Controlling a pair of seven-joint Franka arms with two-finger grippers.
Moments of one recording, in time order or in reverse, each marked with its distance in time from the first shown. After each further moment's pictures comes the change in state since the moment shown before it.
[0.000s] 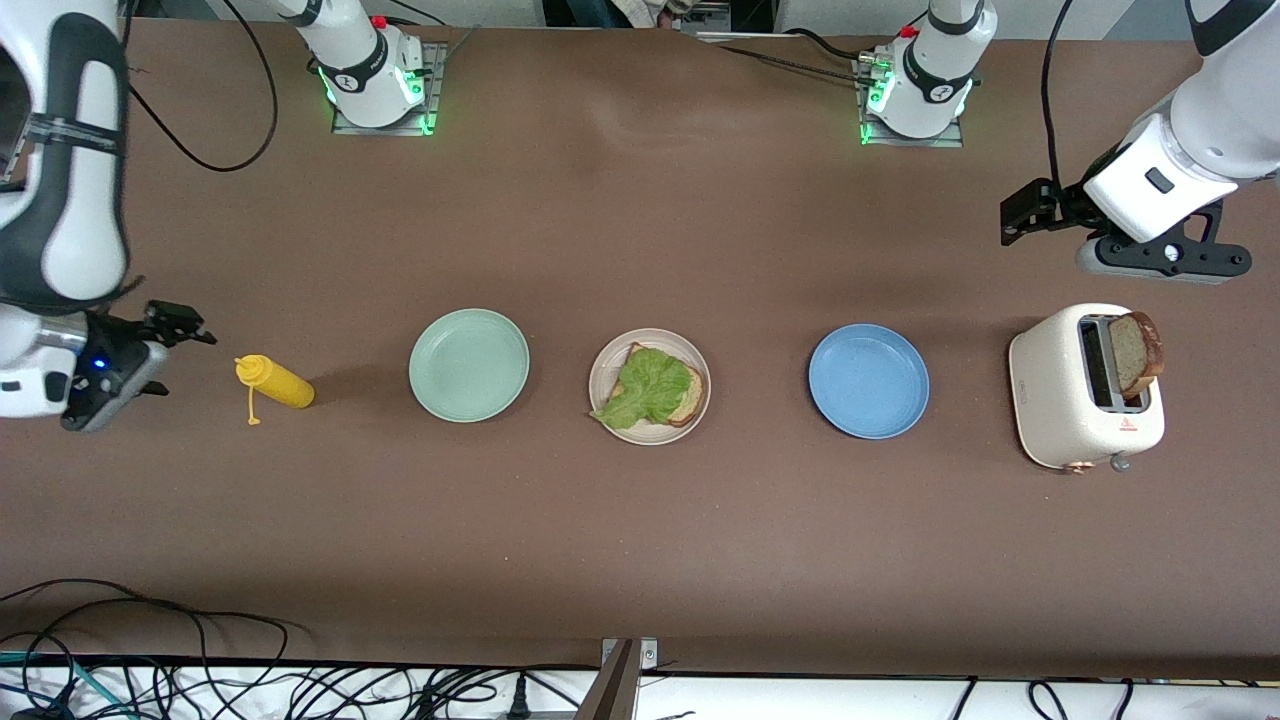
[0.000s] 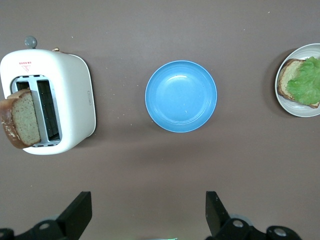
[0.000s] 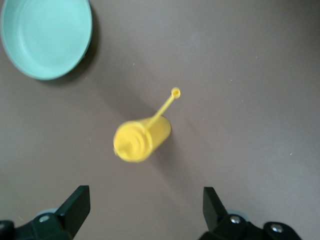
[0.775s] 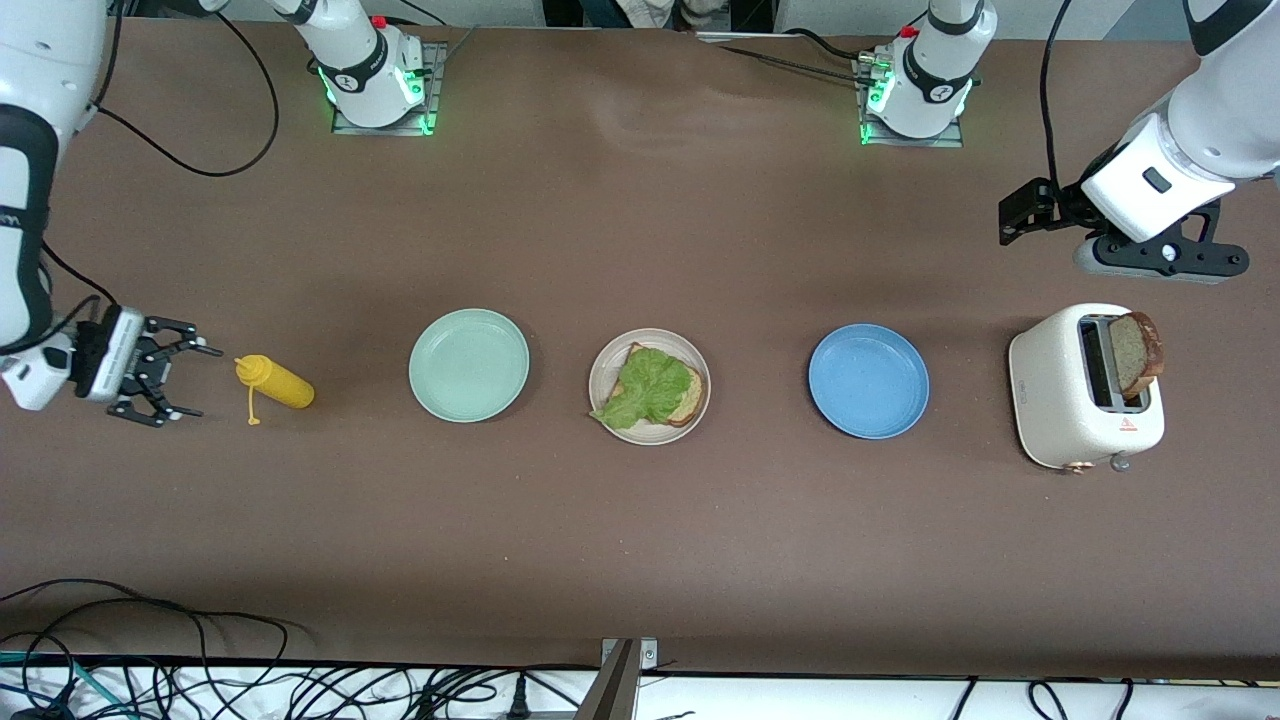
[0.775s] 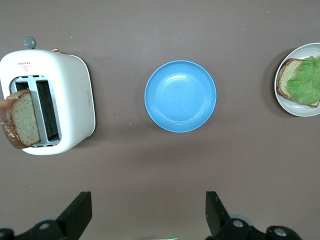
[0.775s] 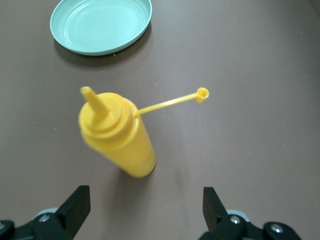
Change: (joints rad) left arm -0.001 0.000 -0.001 0.000 0.000 0.000 0.000; right arm -0.149 0.212 0.035 -0.052 0.522 0.009 -0.879
